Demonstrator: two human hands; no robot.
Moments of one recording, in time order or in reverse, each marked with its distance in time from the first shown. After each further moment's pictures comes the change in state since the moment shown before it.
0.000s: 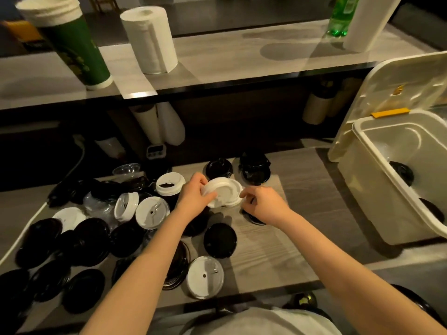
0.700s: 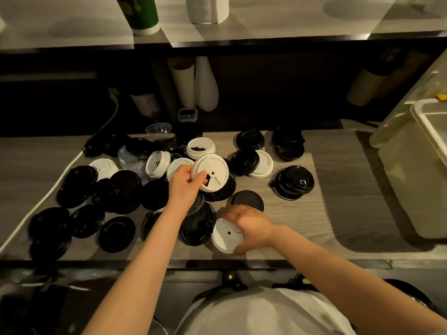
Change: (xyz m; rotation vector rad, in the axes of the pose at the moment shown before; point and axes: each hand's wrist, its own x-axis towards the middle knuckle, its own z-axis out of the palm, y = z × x) left_hand -0.071 -0.068 -0.035 -0.497 0.277 -0.215; right_hand -0.030 -0.041 0.113 -0.392 -0.444 -0.478
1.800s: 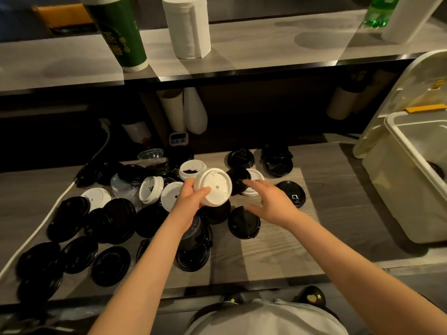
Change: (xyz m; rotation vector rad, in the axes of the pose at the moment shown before) left_hand 0.012 0.024 0.014 -0.317 -0.276 -0.144; right_hand -0.021 0.041 -0.065 0.251 0.512 0.295
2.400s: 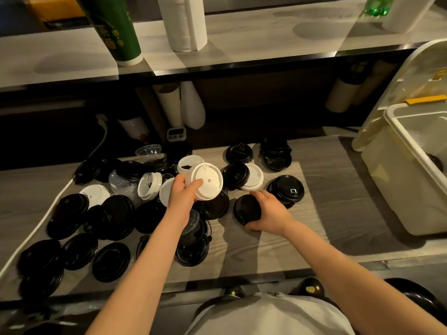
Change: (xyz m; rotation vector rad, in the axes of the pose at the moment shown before) left_hand 0.004 -0.002 -0.001 -0.024 0.180 0.027; right_hand -0.011 0.026 0.041 0.046 -0.131 0.185
